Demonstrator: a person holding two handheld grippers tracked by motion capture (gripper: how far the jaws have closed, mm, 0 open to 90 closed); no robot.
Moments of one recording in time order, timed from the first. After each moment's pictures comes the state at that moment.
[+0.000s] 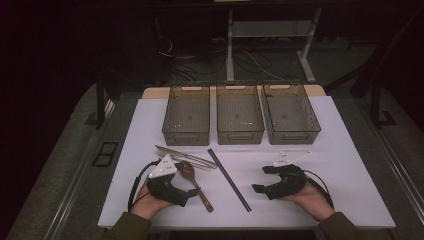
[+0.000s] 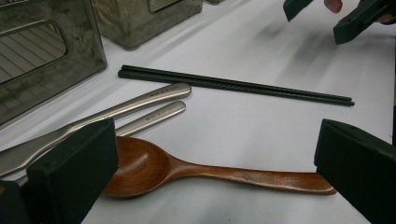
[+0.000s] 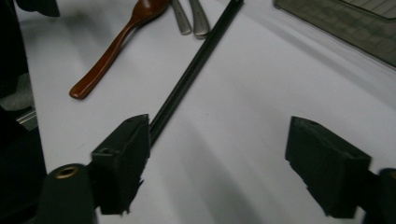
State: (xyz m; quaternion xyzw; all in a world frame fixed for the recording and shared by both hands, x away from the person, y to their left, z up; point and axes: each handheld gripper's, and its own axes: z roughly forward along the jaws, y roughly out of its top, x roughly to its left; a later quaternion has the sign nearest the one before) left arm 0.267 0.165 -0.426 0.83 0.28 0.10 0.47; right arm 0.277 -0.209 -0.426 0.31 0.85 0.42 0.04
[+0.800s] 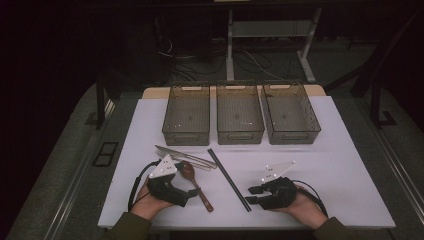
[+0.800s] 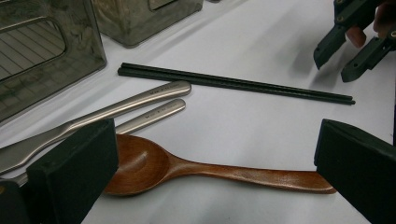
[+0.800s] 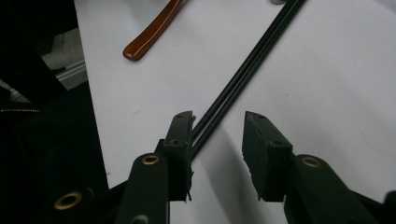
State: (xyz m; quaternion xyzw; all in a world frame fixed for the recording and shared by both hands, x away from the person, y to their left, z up) left arm 0.267 0.164 -0.427 0.83 0.28 0.10 0.47; right arm 0.256 -0.183 -0.437 0.25 0.89 0.39 -0.01
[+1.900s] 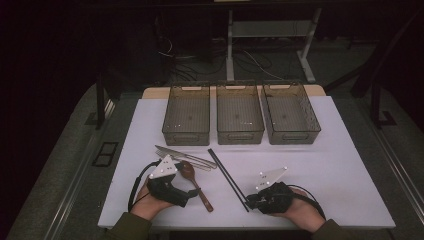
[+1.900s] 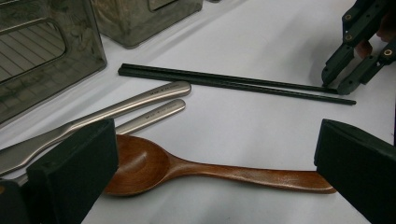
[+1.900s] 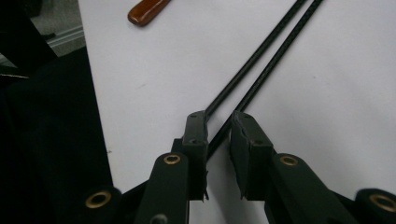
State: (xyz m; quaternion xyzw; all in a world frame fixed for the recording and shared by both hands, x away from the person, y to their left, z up) left arm 0.266 0.164 -0.426 0.83 0.28 0.10 0.47; right arm 0.246 -0.172 -0.442 0.22 0.91 0.35 0.00
